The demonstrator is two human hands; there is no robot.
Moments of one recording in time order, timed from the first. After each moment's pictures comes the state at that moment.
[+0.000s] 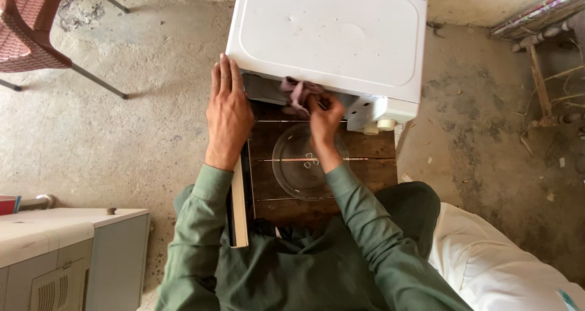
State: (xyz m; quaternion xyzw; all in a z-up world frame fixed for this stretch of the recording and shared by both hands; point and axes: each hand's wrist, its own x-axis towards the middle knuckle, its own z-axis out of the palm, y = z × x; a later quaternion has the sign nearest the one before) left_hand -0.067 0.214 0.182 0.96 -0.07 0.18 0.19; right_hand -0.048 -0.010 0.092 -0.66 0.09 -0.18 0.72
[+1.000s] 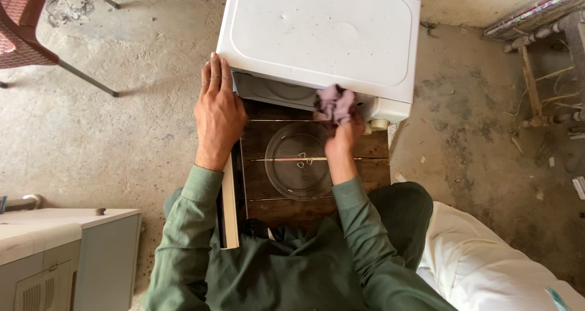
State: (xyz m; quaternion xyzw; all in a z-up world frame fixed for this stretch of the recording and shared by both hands) left_hand -0.081 0.210 0.200 0.95 -0.04 0.18 0.24; right_hand -0.073 -0.066 0.104 -0.49 0.26 -0.18 0.81
